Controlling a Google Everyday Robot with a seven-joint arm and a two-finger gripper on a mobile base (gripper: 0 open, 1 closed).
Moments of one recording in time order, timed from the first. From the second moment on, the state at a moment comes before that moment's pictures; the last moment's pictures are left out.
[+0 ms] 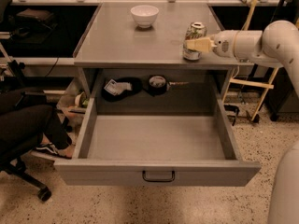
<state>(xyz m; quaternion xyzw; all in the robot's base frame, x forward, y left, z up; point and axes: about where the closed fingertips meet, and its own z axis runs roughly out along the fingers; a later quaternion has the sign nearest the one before) 0.794 -0.181 0.879 -0.28 0.74 0.31 0.53</state>
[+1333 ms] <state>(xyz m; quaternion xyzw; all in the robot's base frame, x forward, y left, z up) 0.648 -0.295 0.930 -0.20 0.77 0.25 0.56</state>
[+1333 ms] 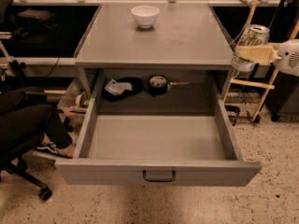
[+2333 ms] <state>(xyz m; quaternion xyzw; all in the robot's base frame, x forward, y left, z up) 0.599 -0.235 0.814 -0.30 0.74 0.23 0.55</state>
